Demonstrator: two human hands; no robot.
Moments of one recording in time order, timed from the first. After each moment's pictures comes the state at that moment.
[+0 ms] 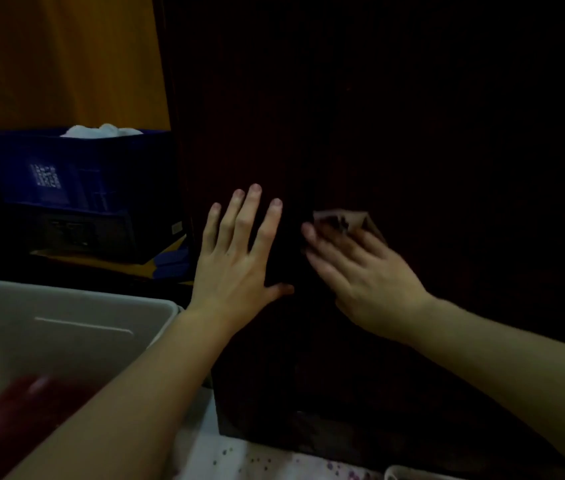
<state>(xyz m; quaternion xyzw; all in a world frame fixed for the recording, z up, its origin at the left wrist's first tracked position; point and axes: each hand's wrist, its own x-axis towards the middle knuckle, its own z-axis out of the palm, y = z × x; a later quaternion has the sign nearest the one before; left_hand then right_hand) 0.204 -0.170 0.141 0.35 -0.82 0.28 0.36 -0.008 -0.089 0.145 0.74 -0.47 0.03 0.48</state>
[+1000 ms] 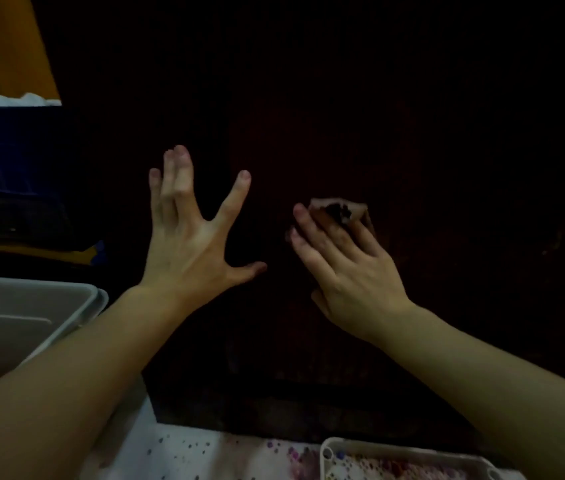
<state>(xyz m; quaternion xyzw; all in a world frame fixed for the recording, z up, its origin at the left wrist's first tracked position) 0.148 -0.156 0.136 0.33 -0.81 0.28 0.38 -0.063 -0.041 0.116 0.68 -0.55 0.11 0.47</state>
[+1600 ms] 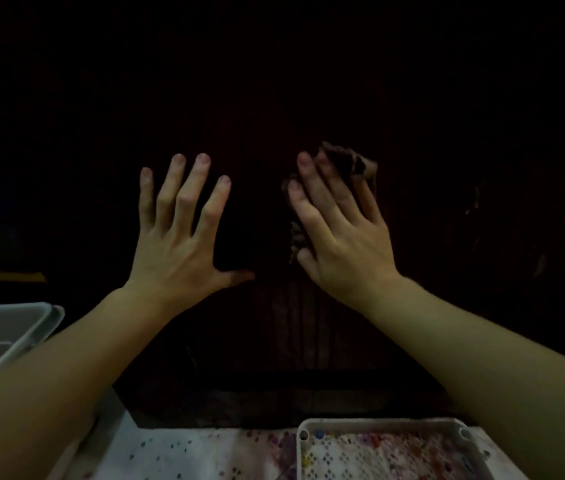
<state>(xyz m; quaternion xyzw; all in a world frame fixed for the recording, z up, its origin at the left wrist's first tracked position) 0.092 -0.132 0.135 0.24 -0.82 0.36 0.38 -0.117 -0.018 0.121 0.62 -0.56 0.26 0.48</state>
